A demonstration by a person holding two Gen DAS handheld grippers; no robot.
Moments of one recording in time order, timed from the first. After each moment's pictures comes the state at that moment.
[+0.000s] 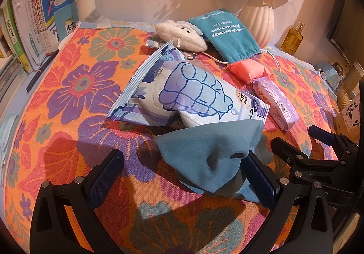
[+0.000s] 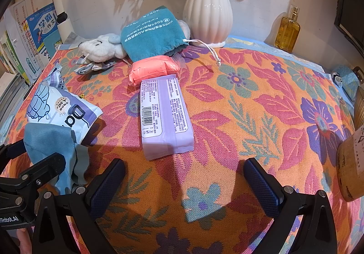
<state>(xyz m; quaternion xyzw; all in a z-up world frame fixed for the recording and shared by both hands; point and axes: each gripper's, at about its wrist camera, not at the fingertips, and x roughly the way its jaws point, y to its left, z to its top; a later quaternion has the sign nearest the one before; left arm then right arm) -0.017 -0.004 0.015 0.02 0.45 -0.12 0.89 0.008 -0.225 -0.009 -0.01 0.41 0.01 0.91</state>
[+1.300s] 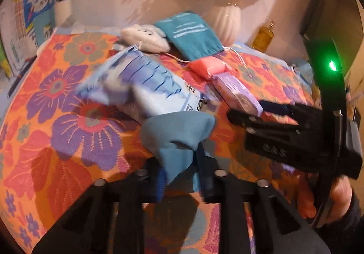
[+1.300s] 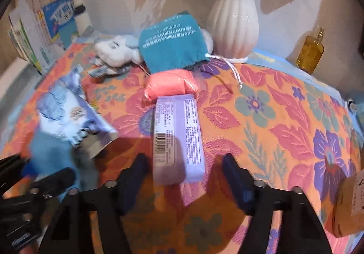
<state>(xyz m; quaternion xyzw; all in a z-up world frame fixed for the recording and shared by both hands) -0.039 -0.026 0.020 0.02 0.43 -0.19 0.88 0.033 -0.214 0.001 -0.05 0.41 0.06 0.91</state>
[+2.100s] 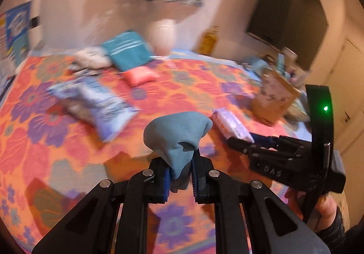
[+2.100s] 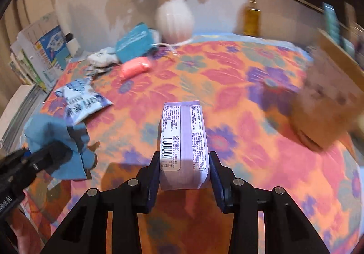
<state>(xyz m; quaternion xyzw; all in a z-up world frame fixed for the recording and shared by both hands) -0.116 -0.075 0.057 0.01 0.38 -0.31 0.87 -0.093 -0.302 0.007 0.06 0.39 0.01 0.92</state>
